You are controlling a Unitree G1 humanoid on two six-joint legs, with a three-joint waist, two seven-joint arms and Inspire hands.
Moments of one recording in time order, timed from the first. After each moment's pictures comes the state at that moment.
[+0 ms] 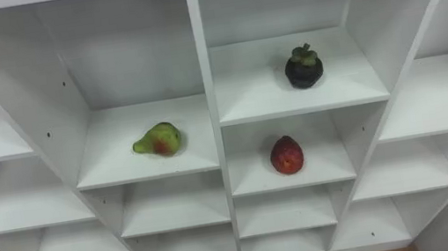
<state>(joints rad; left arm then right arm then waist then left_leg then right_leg) 0.23 0.15 0.09 1.05 0.11 -0.01 0.07 0.16 -0.22 -0.02 1.28 -0.25 0.03 -0.05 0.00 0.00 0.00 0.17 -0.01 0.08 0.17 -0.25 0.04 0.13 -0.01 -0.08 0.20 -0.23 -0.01</state>
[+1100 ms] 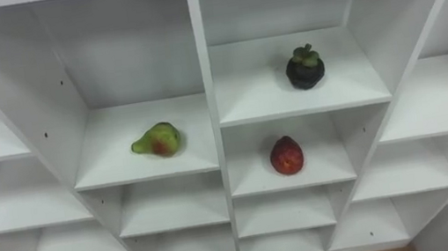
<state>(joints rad) 0.23 0.16 0.05 1.05 0.11 -0.01 0.08 0.18 -0.22 -0.02 1.26 -0.25 0.02 -0.10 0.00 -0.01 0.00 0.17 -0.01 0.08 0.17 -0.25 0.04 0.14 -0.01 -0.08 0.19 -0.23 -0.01</state>
